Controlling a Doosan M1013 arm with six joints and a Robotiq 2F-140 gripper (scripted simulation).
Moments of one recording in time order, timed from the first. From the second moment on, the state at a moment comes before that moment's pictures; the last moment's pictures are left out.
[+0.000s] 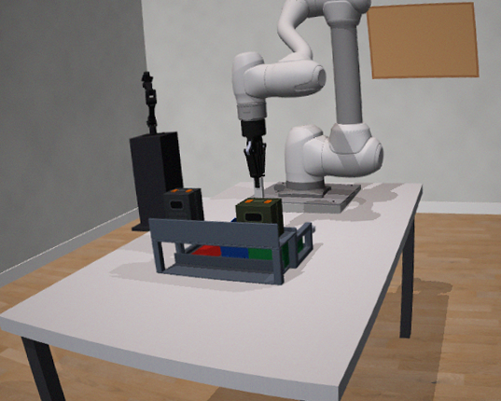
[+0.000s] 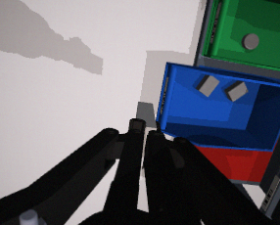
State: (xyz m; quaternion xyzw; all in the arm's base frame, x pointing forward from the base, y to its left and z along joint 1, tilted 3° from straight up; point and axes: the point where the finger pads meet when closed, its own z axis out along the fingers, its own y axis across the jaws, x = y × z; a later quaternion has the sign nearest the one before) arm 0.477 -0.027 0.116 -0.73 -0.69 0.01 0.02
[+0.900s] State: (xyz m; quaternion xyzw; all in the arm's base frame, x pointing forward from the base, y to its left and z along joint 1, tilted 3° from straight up) arm 0.477 -0.026 0.113 -0.73 -0.69 0.01 0.02
